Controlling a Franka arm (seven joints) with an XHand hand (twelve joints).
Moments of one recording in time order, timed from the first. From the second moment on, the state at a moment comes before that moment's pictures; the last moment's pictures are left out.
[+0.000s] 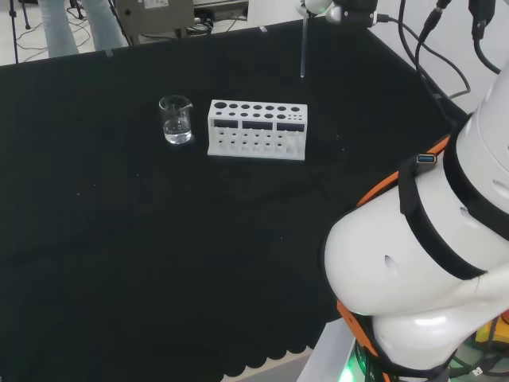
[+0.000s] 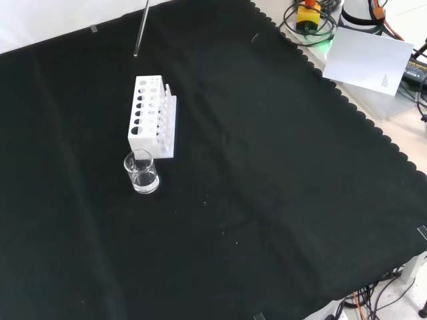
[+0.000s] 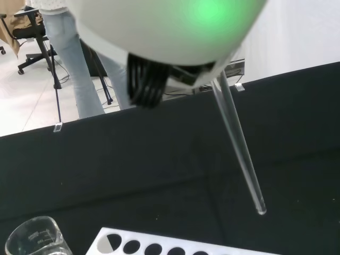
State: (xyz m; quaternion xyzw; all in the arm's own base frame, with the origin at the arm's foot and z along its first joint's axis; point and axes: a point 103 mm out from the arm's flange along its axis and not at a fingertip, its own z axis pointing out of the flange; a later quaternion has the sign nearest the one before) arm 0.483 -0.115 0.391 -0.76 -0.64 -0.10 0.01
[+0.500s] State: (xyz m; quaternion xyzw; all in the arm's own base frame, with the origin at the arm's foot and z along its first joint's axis) arm 0.477 -0.098 0.382 -0.76 -0.65 -0.10 0.02
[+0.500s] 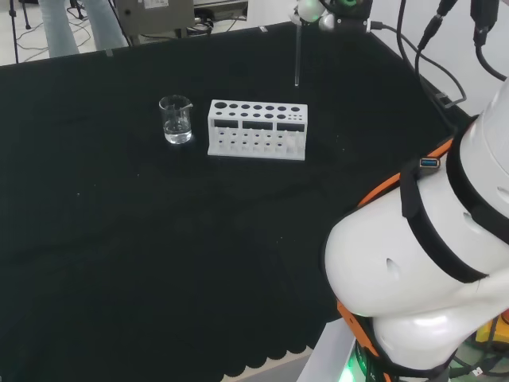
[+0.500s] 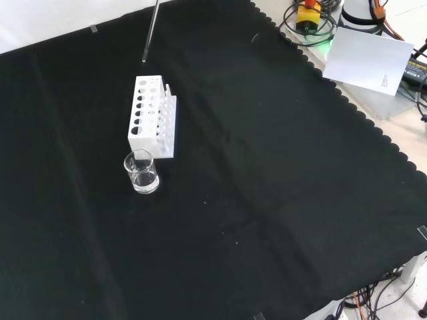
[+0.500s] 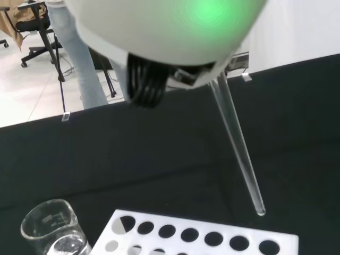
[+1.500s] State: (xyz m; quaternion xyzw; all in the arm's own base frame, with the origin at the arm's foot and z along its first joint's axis) arm 0.495 -0.116 0.339 -0.76 -0.64 -0.09 0.05
